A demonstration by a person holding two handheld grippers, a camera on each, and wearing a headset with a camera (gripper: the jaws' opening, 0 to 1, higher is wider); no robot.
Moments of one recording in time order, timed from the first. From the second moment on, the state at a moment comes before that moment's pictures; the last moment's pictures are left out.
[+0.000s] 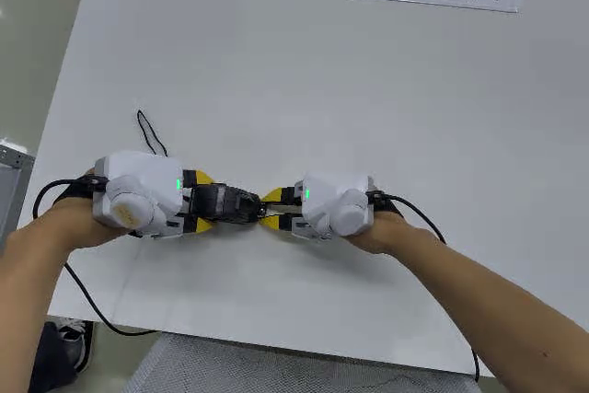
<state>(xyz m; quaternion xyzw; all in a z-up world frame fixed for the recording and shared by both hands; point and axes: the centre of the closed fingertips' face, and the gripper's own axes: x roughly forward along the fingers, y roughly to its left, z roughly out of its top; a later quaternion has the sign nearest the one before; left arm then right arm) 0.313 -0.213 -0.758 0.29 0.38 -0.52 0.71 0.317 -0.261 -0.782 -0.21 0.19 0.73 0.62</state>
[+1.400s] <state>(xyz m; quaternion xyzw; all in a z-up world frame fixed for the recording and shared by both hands) 0.313 -0.210 -0.761 0.30 0.38 -0.52 0.70 0.319 -0.275 -0.778 -0.24 0.19 0.73 0.61</state>
